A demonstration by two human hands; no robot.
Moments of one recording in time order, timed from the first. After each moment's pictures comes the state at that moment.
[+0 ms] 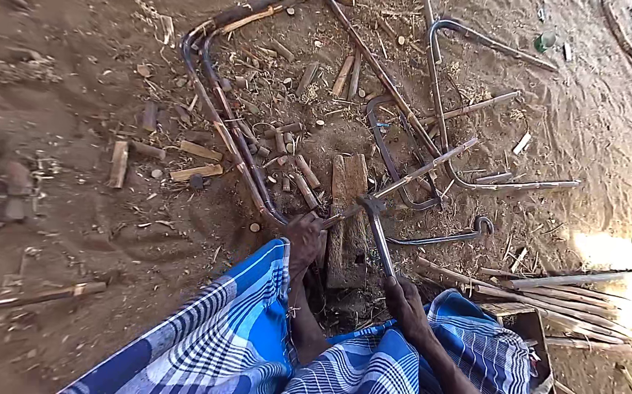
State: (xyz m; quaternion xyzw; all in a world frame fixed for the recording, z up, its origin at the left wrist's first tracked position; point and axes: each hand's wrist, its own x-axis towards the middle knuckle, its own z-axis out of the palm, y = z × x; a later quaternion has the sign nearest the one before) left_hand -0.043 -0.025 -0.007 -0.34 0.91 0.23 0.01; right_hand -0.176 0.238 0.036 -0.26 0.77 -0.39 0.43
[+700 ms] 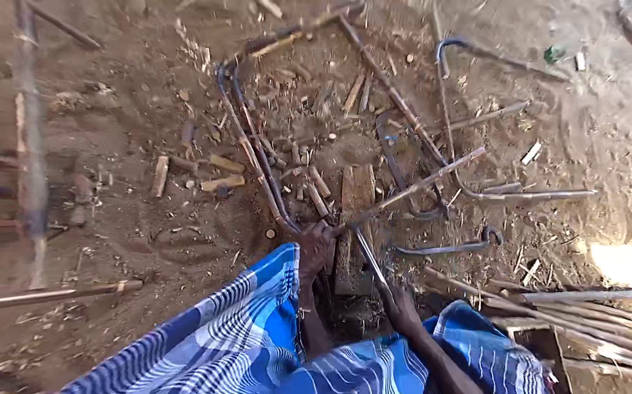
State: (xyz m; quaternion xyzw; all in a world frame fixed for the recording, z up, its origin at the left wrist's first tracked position) left_hand -0.046 -0.017 -0.004 -0.34 0.91 0.22 0.00; right_hand -0.177 0.236 0.022 -0.32 0.81 -0.28 0.39
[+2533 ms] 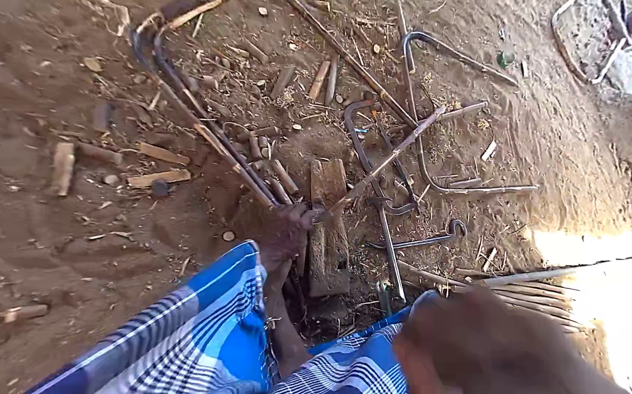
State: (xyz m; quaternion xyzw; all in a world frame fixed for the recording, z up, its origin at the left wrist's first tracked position) left_hand -0.065 -0.050 -0.005 -0.21 0.95 0.22 -0.05; right_hand -0.155 0.153 0.278 -0.53 0.55 -0.60 0.26
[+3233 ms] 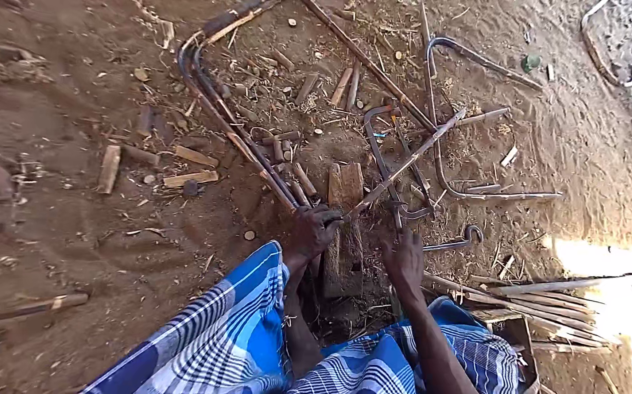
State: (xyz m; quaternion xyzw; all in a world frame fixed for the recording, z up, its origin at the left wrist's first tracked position) left_hand -0.082 -0.042 -0.025 -0.28 0.87 0.36 -0.21; right_hand -0.226 0.144 0.044 -0.26 0.94 -0.13 0.17
